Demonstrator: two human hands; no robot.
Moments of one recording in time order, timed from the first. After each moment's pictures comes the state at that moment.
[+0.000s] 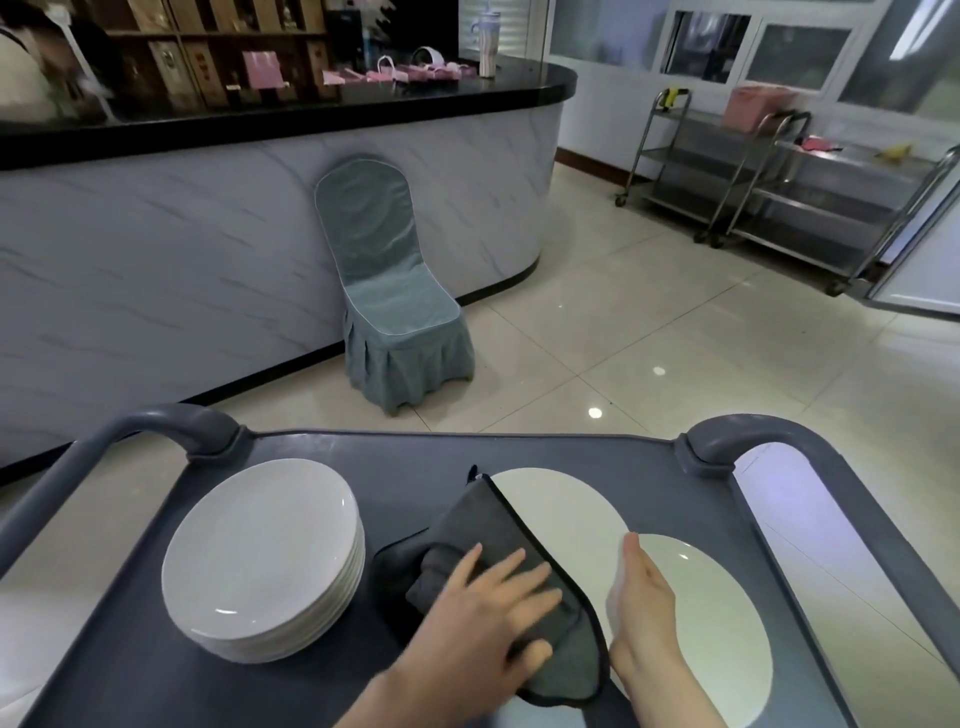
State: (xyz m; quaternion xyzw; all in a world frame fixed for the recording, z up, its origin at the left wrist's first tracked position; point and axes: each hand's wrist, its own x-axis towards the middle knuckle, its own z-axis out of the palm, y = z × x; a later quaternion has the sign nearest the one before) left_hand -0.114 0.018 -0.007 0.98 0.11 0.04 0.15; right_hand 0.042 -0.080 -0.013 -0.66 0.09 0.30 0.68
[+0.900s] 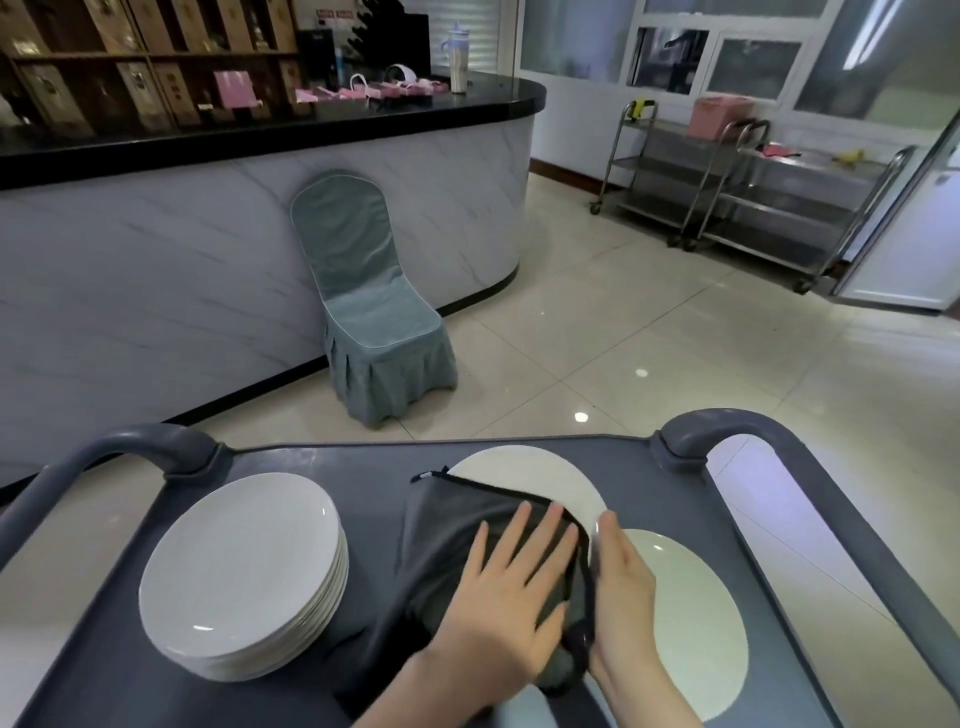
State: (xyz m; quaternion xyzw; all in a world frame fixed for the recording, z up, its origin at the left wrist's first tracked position) left_hand -0.074 -0.005 -0.005 0.98 0.14 0.07 0.10; right_hand 0.021 -0.083 0.018 -0.61 0.05 0.27 0.74
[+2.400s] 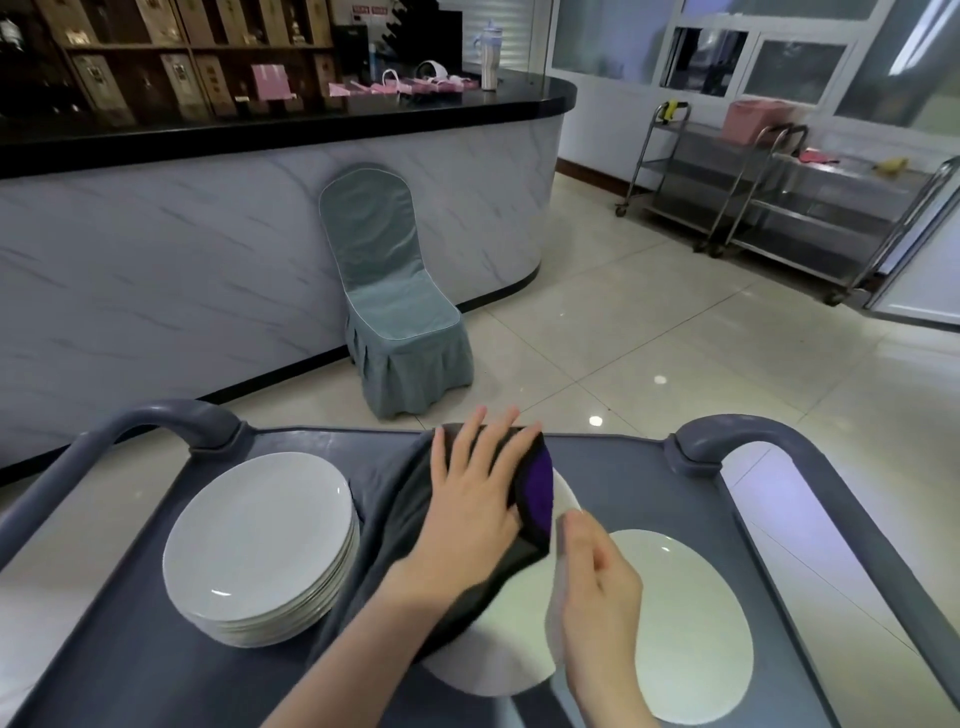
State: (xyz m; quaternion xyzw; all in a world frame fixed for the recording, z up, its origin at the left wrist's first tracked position) left_hand -0.065 0.042 0.048 0.93 0.25 0.23 0.14; right_hand -0.016 -0.084 0.039 -0.67 -0.17 0.16 0.71
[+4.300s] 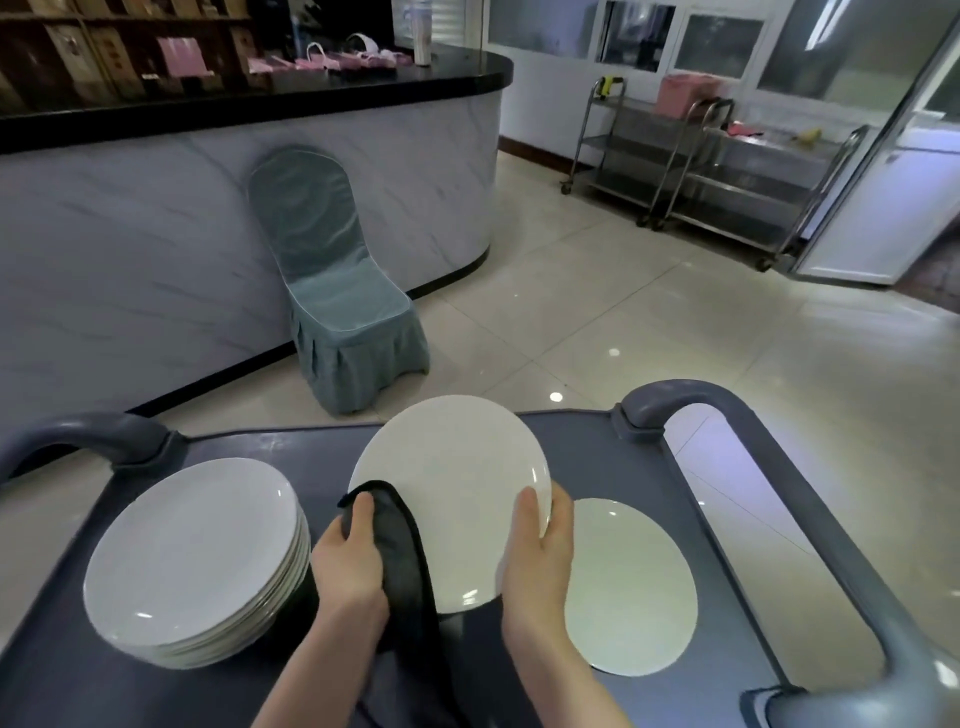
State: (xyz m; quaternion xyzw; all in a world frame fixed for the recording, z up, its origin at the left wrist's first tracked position) left_hand -0.093 0.038 -0.001 0.39 0.59 0.37 0.61; right_hand -0.007 -0.069 0.015 -0.66 -0.04 0.19 0.73
